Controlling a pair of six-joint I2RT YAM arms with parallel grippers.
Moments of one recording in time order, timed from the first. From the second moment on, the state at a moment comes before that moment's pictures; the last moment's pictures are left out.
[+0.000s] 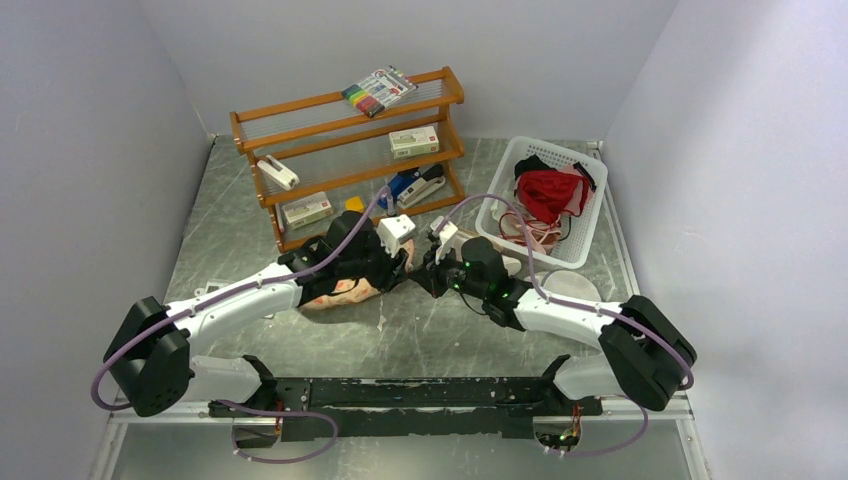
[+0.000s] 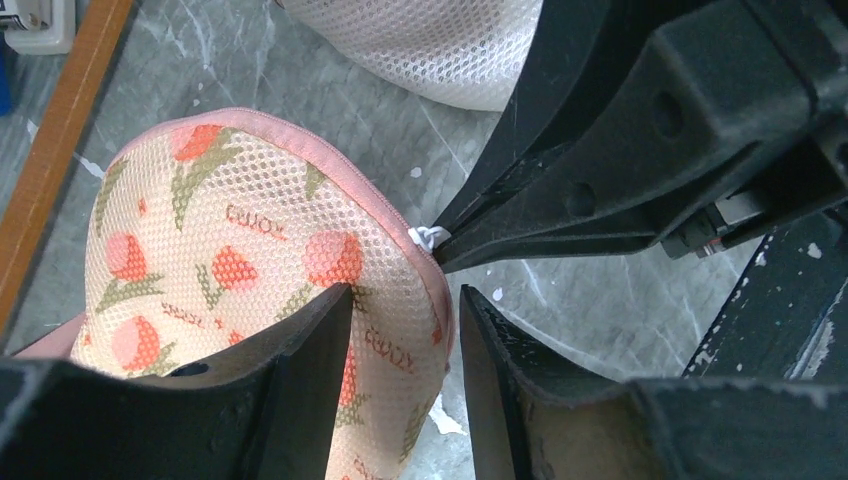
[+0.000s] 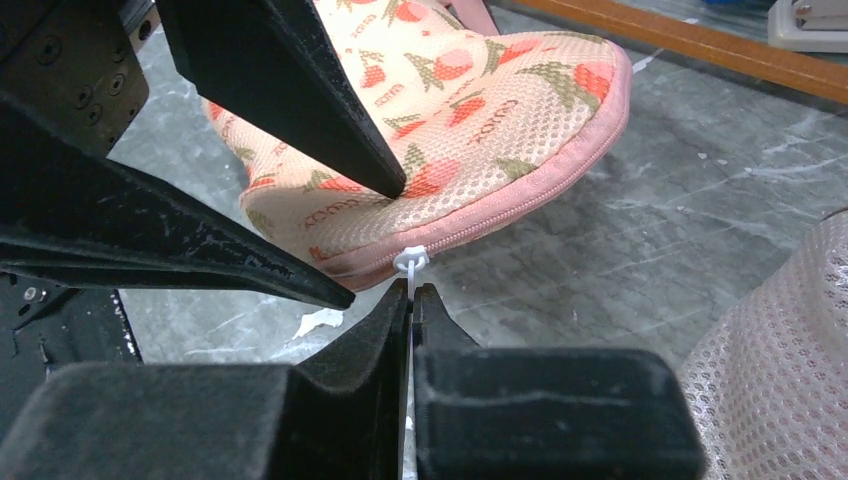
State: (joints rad) left arm -0.79 1.29 0.83 -0.14 0.20 0.03; right arm 0.78 1.32 0.53 0.46 -0.24 0.16
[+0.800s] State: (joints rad) left arm -0.79 1.30 0.87 -0.24 0.18 -0.05; right arm 0.77 1.30 0.52 0.44 -0.16 0.15
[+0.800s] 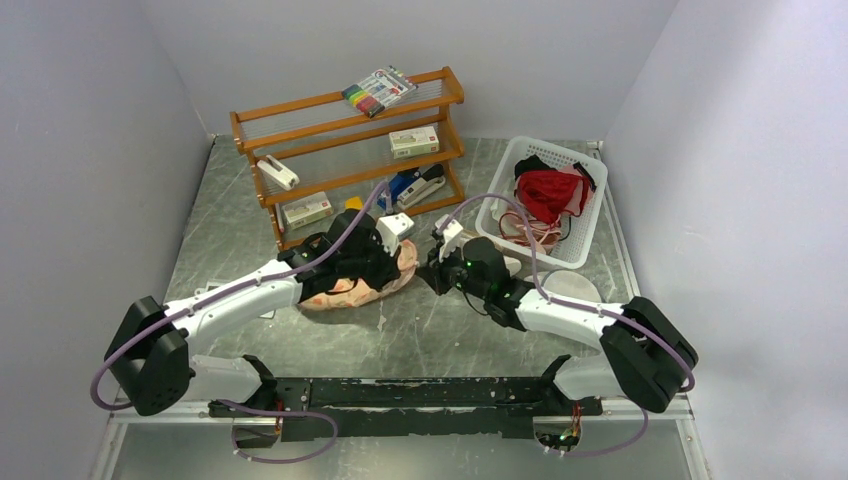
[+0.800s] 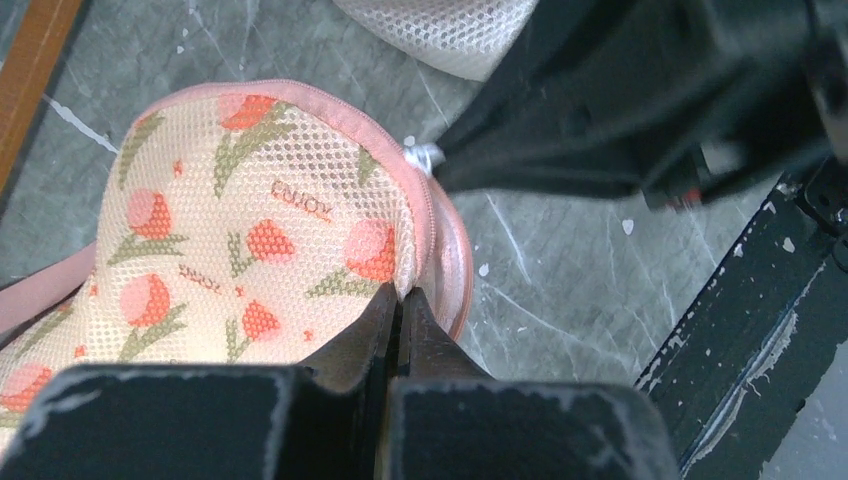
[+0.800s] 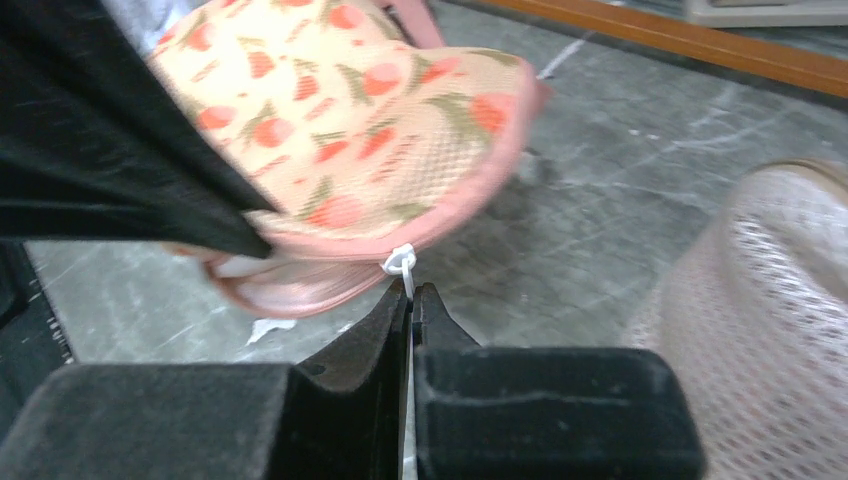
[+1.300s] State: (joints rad) left arm -0.79 1.24 0.81 -0.26 0.20 -0.08; right arm 0.66 1.37 0.57 0.41 -0.24 0.11
